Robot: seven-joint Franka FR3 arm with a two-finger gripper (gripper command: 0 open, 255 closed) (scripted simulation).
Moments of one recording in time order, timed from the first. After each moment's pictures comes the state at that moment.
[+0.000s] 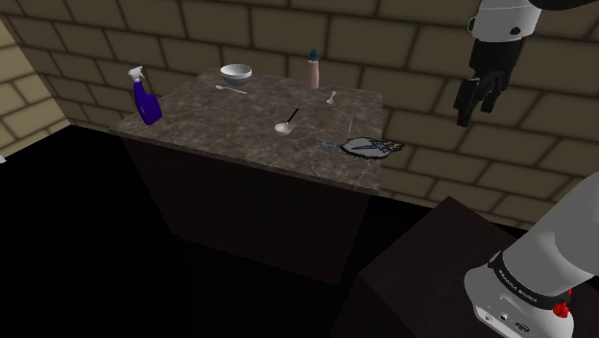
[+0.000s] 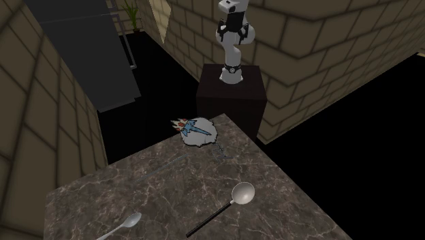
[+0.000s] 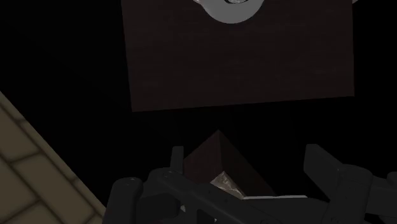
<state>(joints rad) 0.00 -0.77 -0.01 -2.45 -0.11 1.49 0.07</state>
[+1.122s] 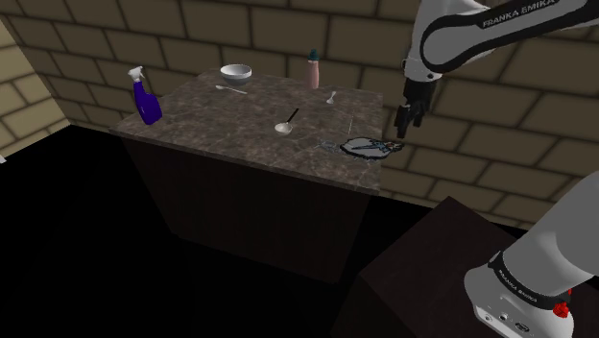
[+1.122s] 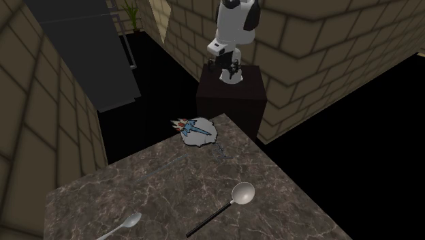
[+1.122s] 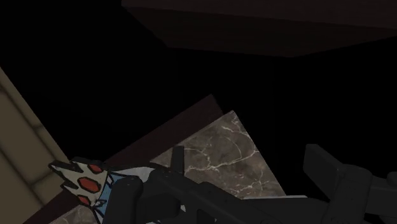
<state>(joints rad) 0.02 -0.30 -0.14 -2.42 -0.14 2.01 -0.13</state>
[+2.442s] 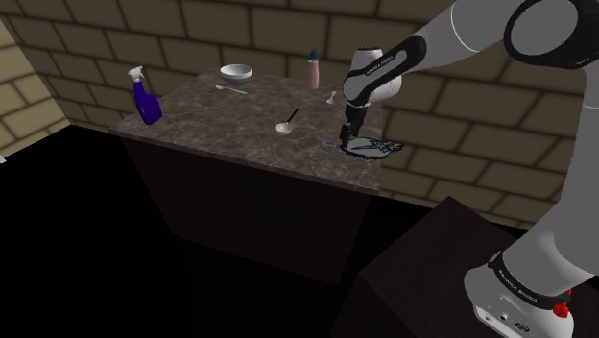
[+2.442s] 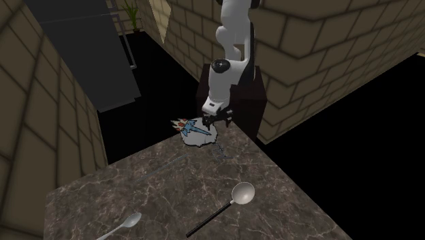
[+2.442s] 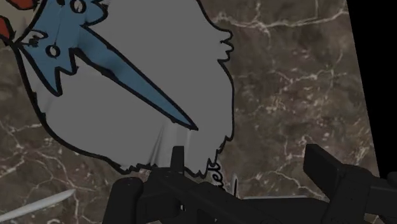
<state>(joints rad) 0.00 0.46 -0.12 -1.91 0.06 2.35 -0.45</state>
